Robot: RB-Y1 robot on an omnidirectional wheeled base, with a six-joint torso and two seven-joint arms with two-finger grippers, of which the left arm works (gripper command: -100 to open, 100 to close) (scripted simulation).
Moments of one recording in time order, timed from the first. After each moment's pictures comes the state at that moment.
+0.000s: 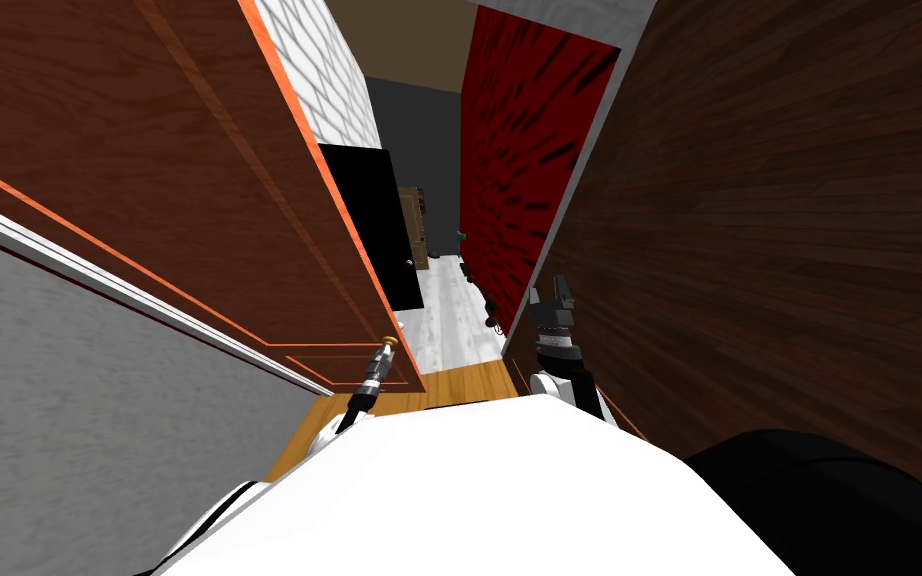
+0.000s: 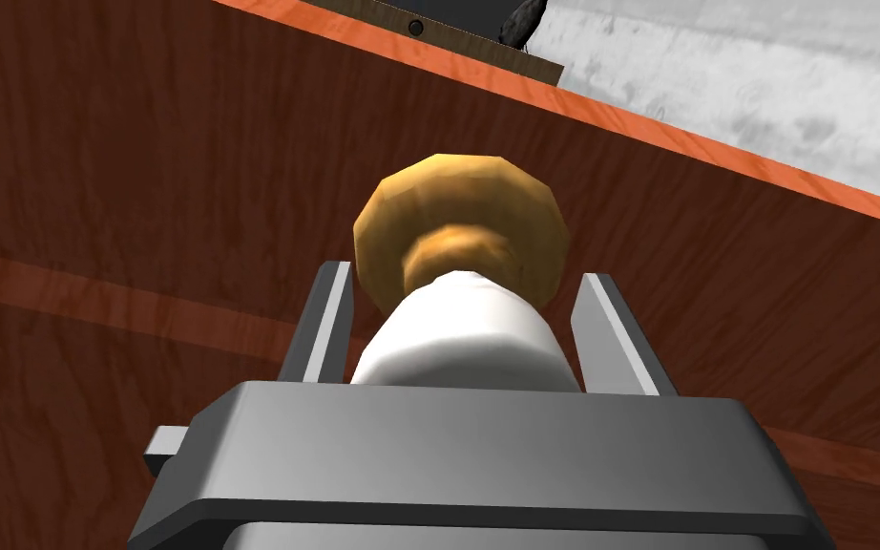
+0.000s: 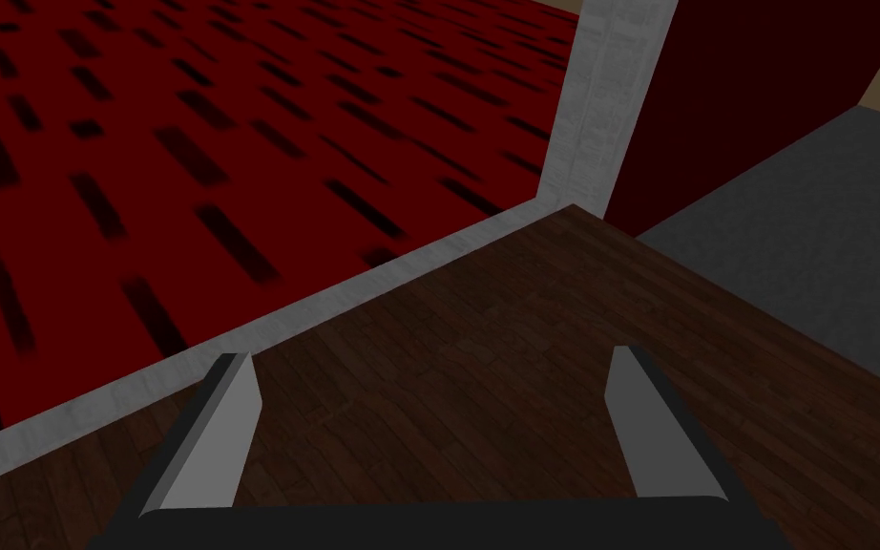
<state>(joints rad) -0.08 0.36 -0.17 -0.57 0.13 -0.97 0.53</state>
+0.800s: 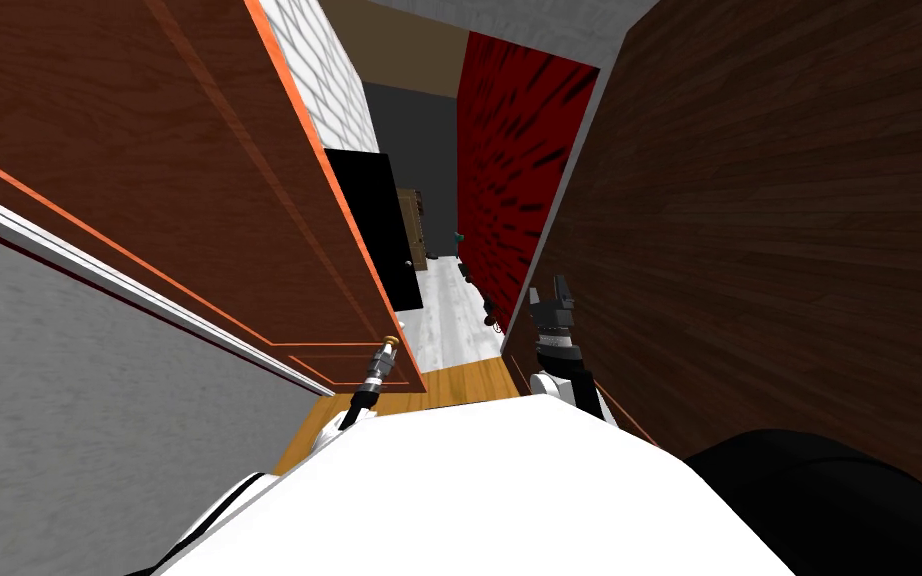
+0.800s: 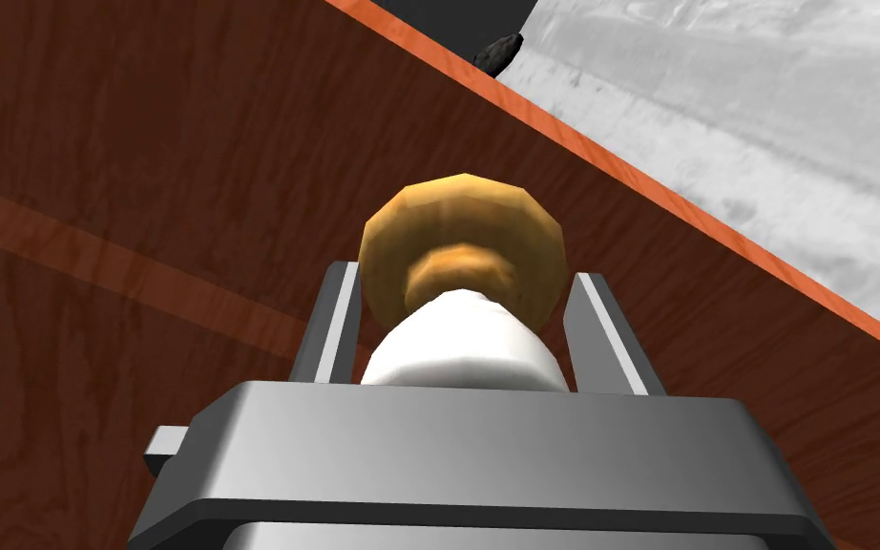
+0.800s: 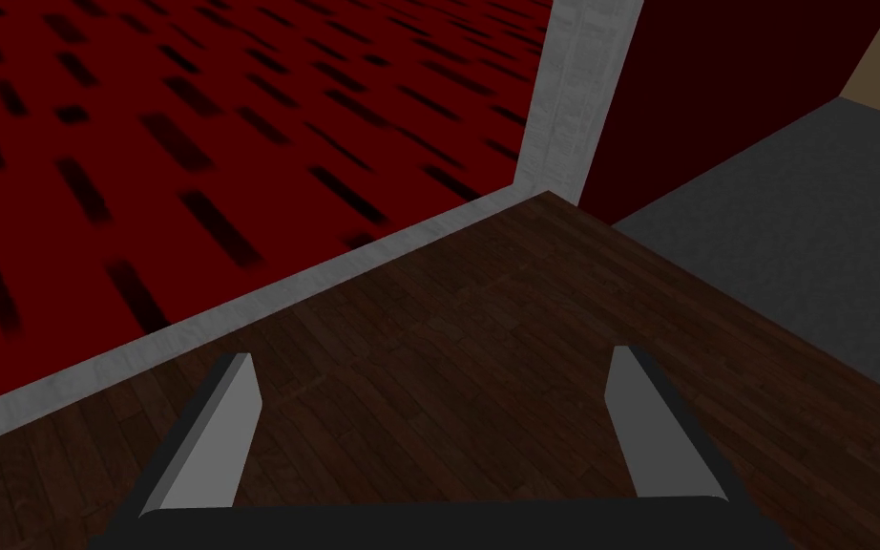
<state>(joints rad) -0.10 0.36 -0.22 -0.56 0.19 -0.97 0.73</state>
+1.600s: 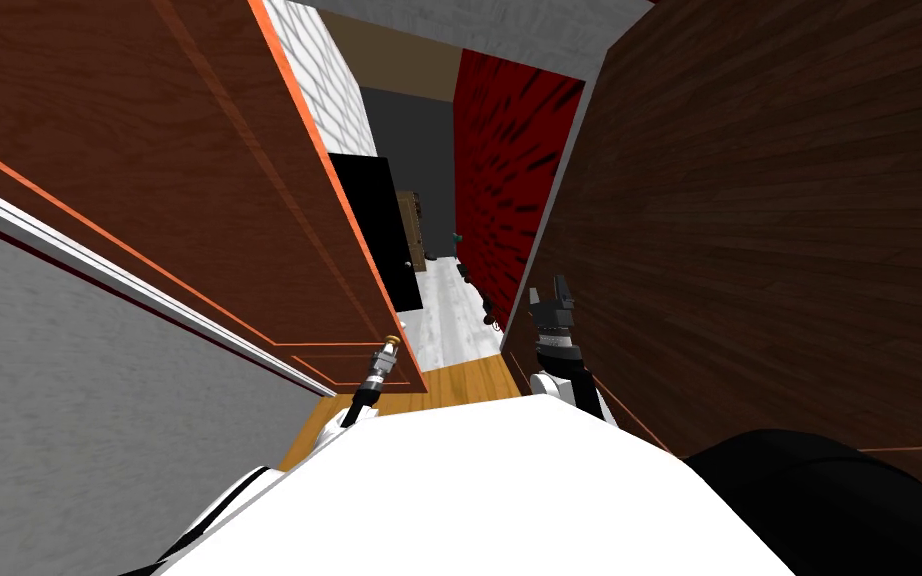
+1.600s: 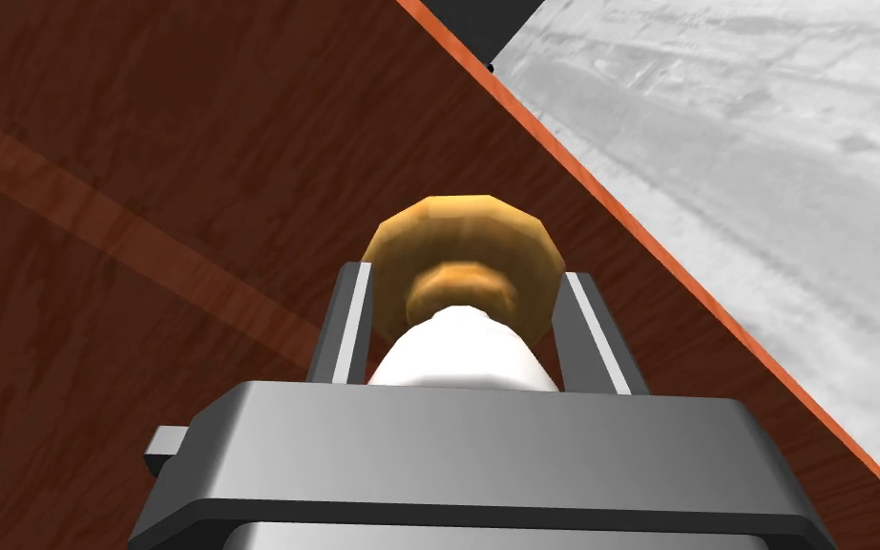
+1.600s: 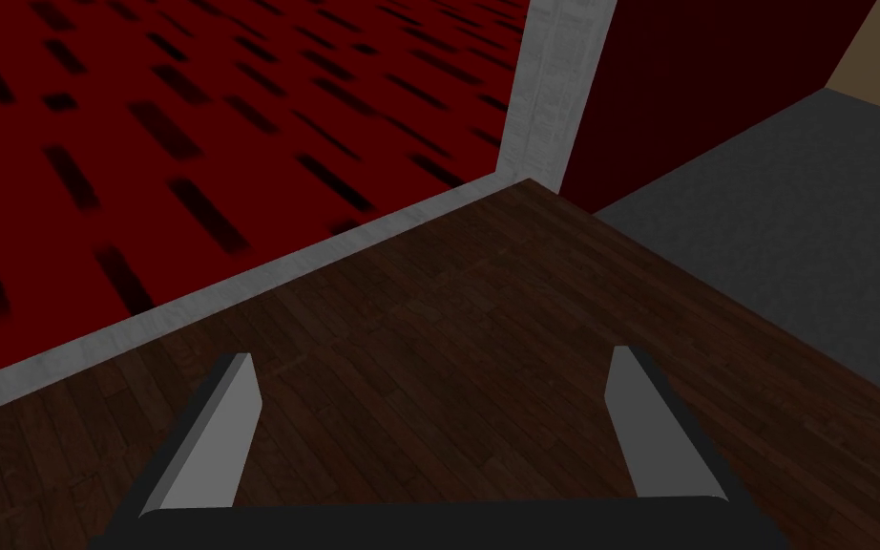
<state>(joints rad) -0.11 0.37 -0.26 -0.56 0.24 -0.96 0.93</state>
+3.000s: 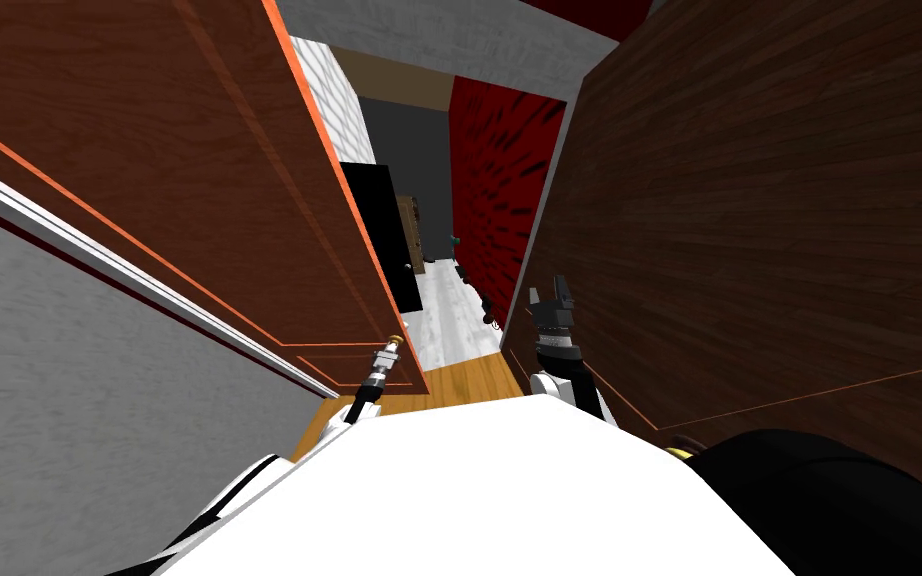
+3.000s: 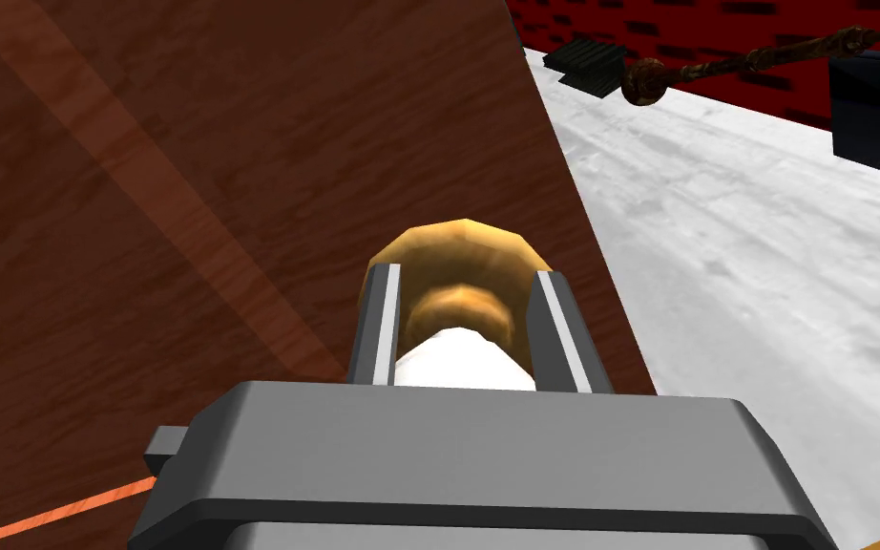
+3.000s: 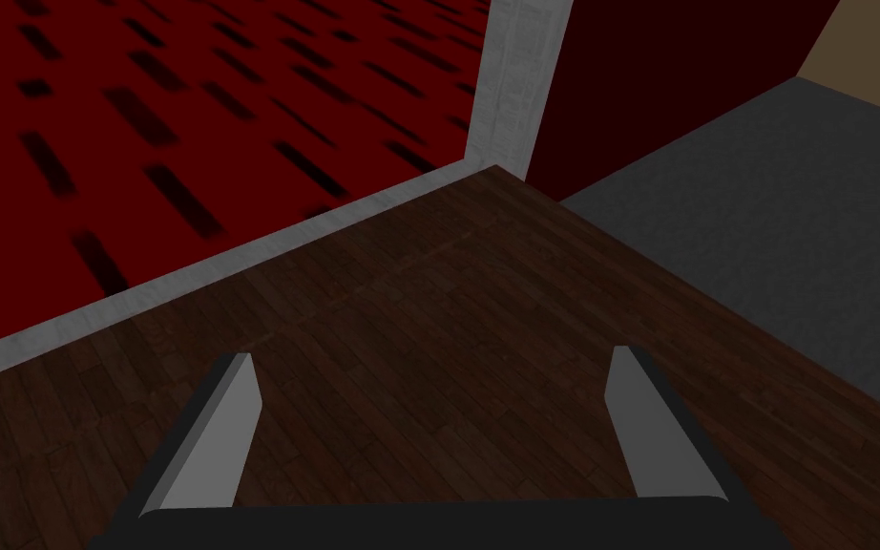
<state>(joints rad) -0.15 0.37 -0.33 -0.54 0.32 -0.97 1.27</state>
